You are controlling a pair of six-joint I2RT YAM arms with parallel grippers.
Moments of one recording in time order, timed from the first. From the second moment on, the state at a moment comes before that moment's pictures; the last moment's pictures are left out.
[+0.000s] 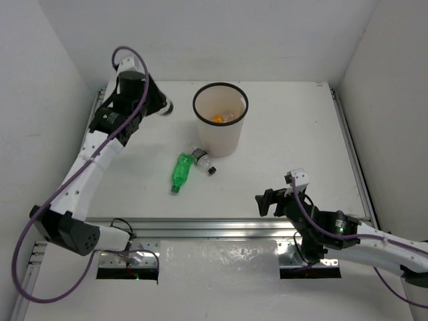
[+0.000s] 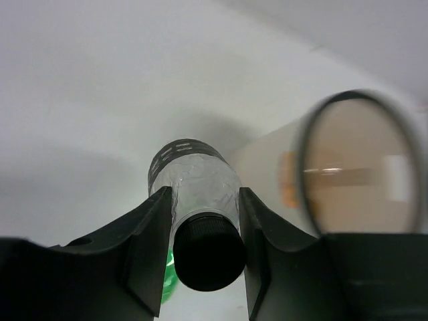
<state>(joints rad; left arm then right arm) -0.25 1.37 1.42 -0.60 -0.25 -0.59 1.22 0.39 0.40 -0.53 0.77 0.56</state>
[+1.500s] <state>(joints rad) -0.49 0.58 1.03 -0.62 -0.27 -0.43 0.86 1.81 0.82 0.37 0.23 0.11</state>
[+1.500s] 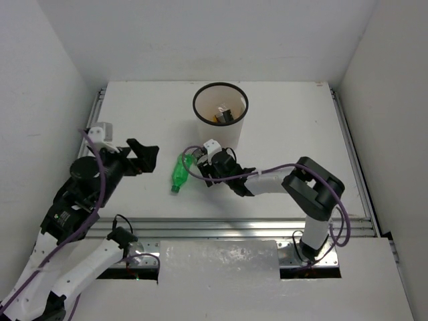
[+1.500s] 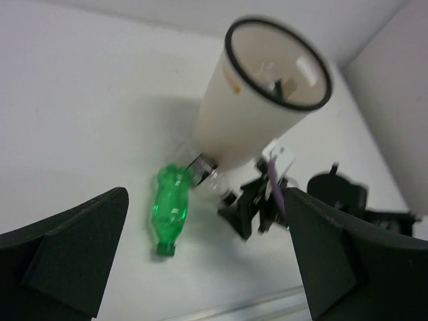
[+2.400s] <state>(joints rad) -0.49 0.55 0.77 -0.51 -0.05 -0.51 1.13 1.35 0.48 0.45 0.39 0.11</state>
